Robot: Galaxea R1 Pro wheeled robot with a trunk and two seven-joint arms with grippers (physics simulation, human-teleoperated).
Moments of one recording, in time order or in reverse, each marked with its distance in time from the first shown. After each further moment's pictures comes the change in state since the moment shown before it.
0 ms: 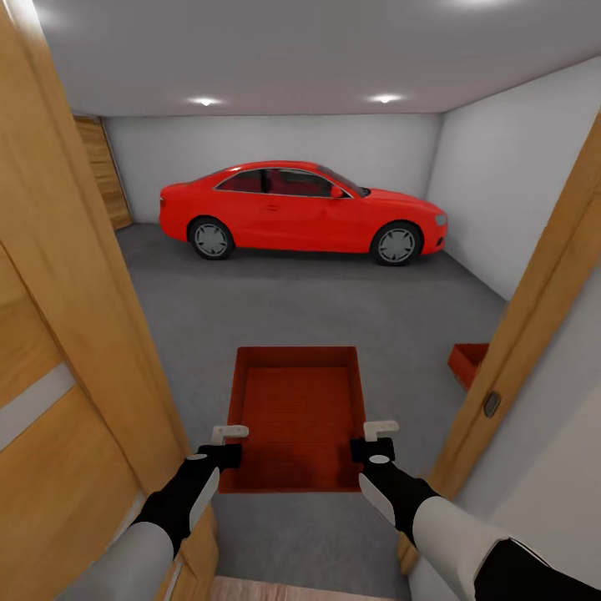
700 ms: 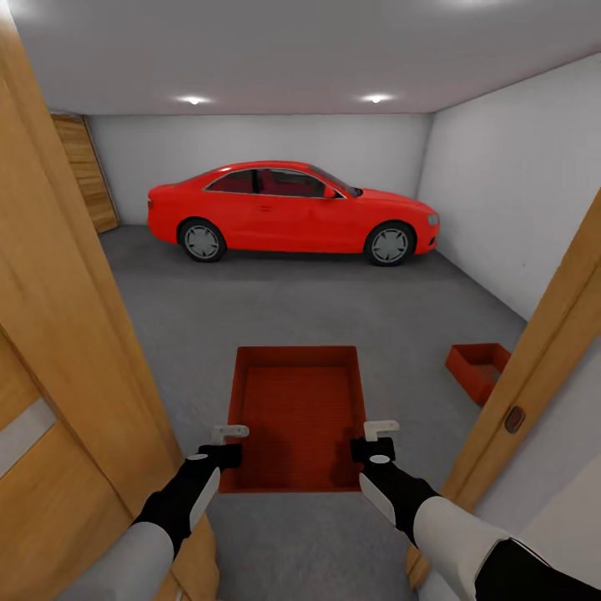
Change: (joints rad) left arm 0.000 0.000 -0.008 0.000 0.011 -0.003 0.008; right arm 0.000 -0.003 0.005 -0.002 -0.005 -0.002 0.001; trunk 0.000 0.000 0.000
